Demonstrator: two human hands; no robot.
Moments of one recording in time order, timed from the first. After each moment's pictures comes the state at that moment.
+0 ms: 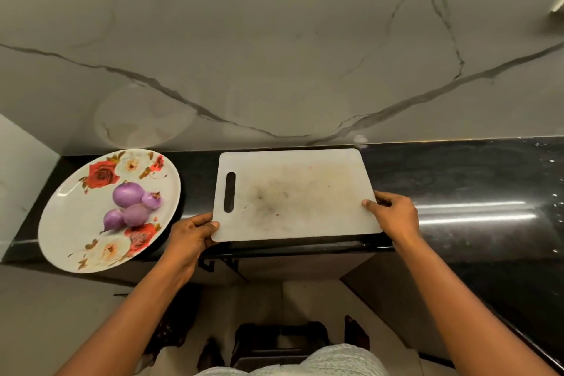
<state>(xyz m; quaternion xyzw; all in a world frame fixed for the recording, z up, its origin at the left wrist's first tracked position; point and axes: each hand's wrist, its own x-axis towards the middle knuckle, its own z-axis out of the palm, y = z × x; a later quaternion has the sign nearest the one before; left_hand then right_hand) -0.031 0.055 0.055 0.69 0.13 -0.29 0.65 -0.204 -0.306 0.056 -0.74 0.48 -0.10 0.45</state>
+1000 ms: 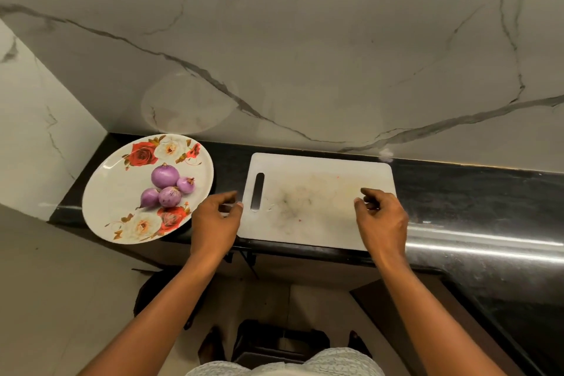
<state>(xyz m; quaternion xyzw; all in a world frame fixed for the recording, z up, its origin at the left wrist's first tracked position) -0.045 0.055 0.080 0.88 0.01 -0.05 0.48 -0.161 -0.223 0.074 -0.81 0.35 -0.20 0.42</state>
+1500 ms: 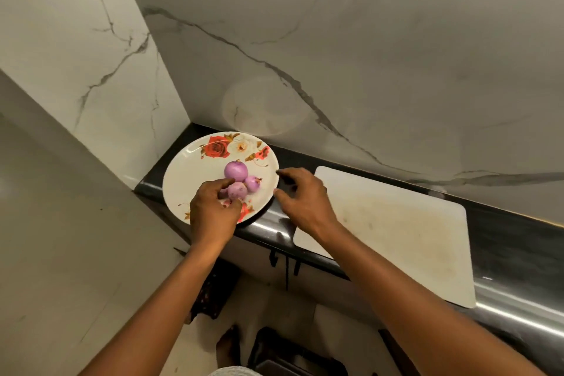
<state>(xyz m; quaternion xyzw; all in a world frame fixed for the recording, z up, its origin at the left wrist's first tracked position) -0.020 0.158 0.109 0.88 0.07 0.09 0.47 -0.016 -0.037 0.111 -0.89 0.01 -0.04 0.45</state>
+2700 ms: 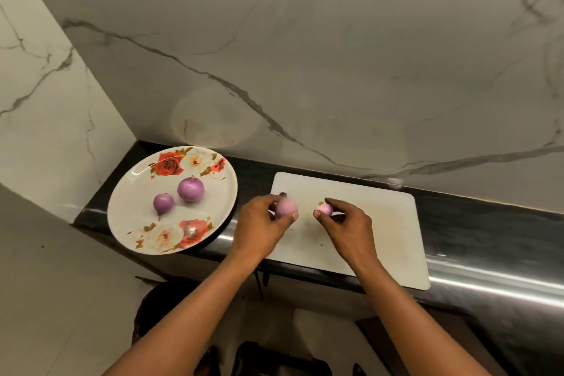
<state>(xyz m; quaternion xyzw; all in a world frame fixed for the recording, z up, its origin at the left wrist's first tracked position) -0.019 0.026 0.085 0.89 -0.11 -0.07 0.44 -0.089 -0.166 0.069 -0.84 0.24 -0.11 0.48</state>
